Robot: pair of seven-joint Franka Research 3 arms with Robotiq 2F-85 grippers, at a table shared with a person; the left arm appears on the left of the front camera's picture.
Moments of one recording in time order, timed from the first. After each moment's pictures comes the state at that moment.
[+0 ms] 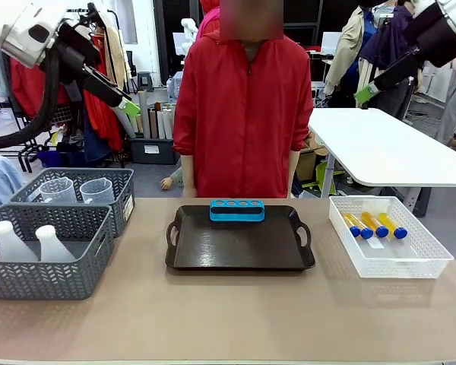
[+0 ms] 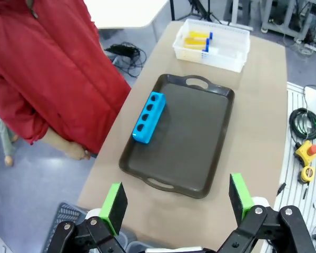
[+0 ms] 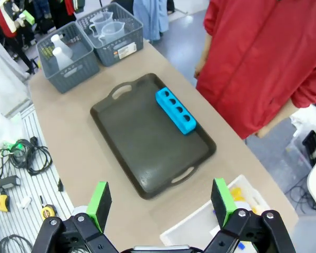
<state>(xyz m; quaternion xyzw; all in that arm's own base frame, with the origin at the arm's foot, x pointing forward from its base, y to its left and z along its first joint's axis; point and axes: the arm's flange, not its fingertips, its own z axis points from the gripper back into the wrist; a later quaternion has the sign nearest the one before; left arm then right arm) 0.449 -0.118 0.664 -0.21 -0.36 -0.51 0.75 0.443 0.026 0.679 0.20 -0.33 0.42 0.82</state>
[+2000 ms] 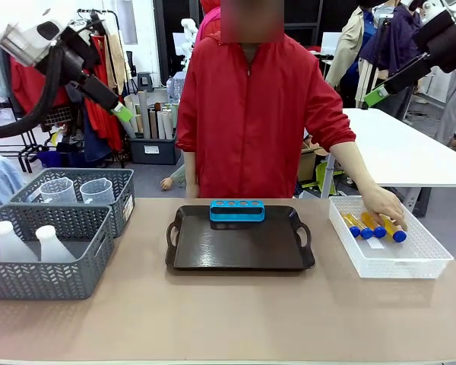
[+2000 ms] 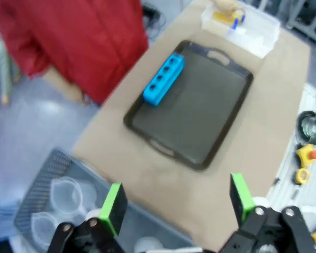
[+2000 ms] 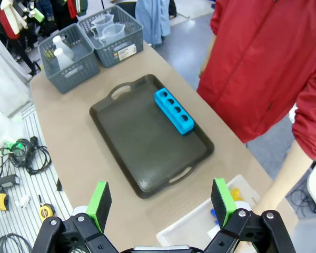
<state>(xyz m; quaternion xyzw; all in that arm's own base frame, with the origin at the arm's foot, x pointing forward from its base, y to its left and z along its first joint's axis) 0.454 -0.105 0.658 -0.17 -0.28 -0.41 0.85 0.445 0.009 0.673 0.21 -0.34 0.42 0.81</state>
